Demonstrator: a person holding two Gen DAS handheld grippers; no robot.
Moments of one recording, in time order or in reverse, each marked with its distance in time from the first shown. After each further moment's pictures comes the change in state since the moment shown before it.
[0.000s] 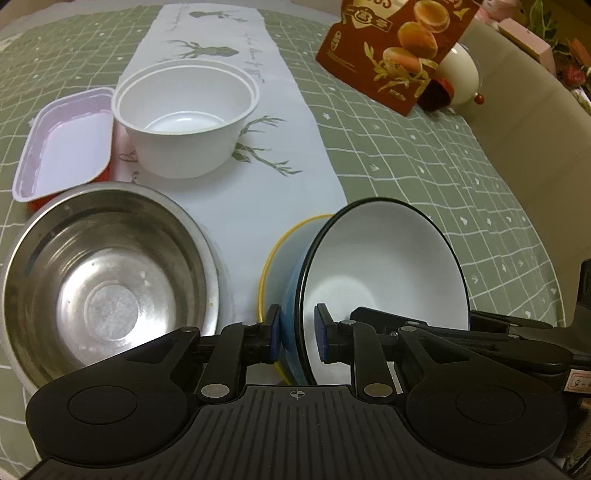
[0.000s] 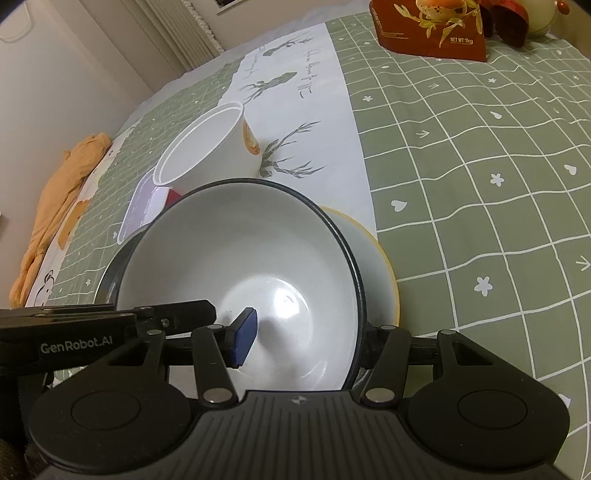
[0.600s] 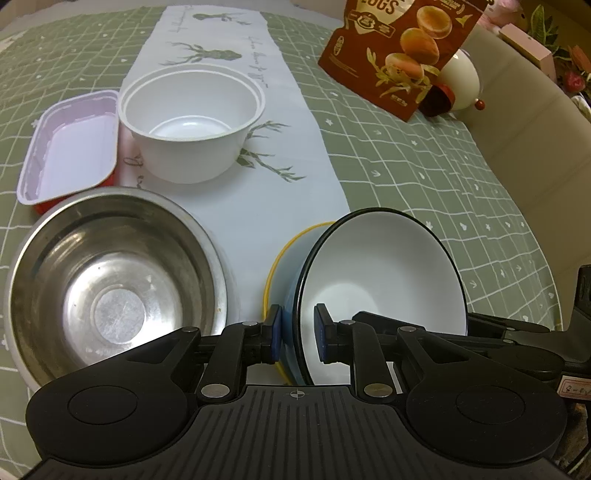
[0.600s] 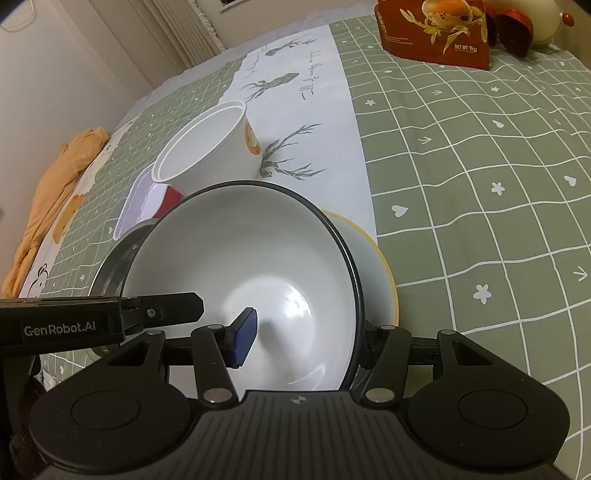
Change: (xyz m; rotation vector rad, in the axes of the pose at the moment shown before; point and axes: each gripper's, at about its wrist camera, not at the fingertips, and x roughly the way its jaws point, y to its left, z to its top) left arm -0.006 0.004 0.003 -0.001 -0.011 -0.001; right arm 0.001 0.005 0.001 -0.028 -0.005 -0.020
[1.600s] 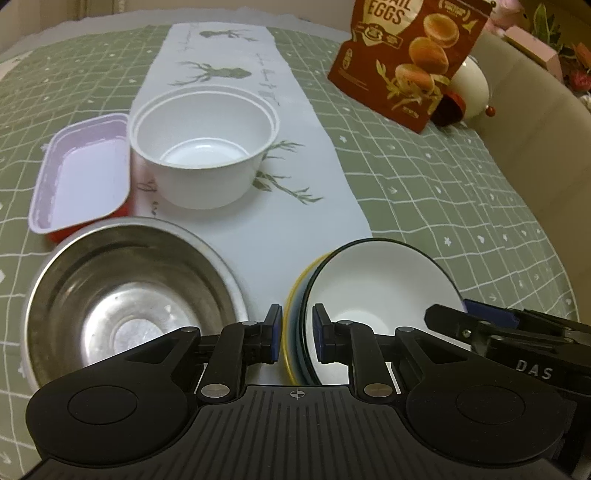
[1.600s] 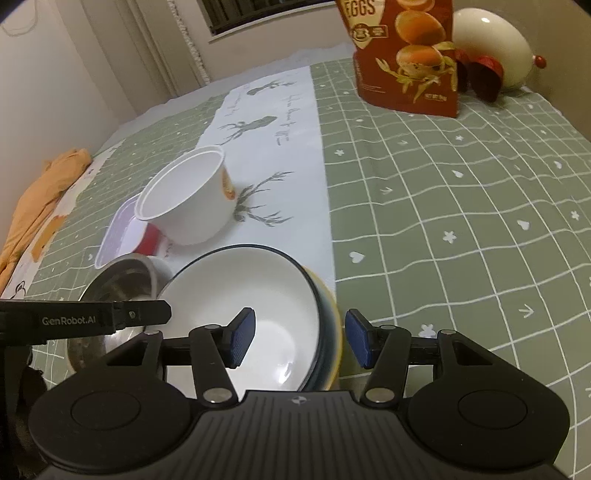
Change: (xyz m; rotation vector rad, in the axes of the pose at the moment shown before) left arm 0.007 0.005 0.014 0.034 -0.037 0.054; right arm -0.029 -0.006 0.007 -0.024 -0.122 -0.102
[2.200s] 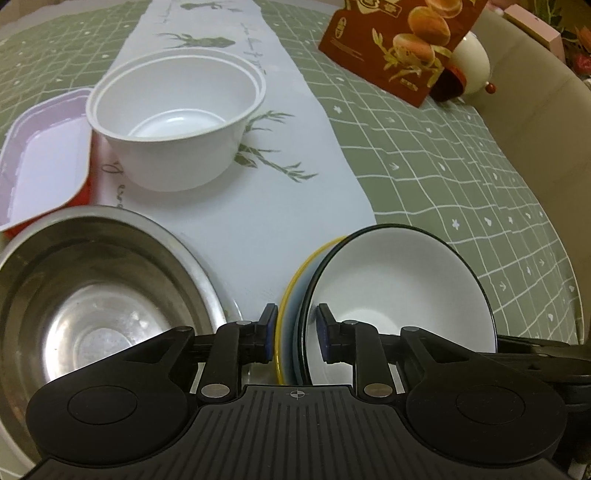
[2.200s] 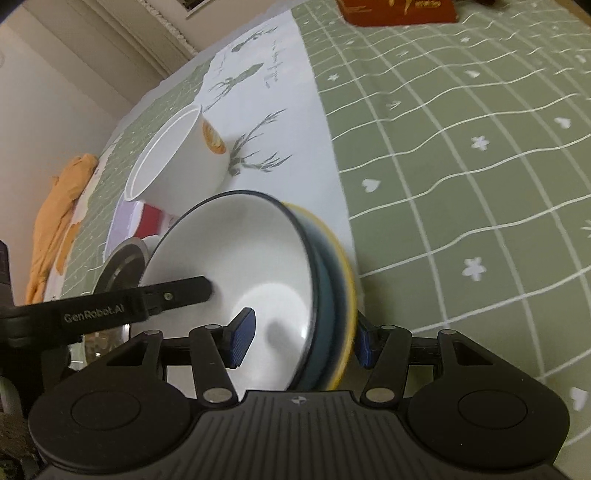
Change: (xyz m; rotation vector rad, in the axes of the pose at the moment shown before) left arm 0.041 0.004 0.005 0.018 0.077 -0.050; right arm 0.052 -0.023 -0.013 0.180 0.174 0.152
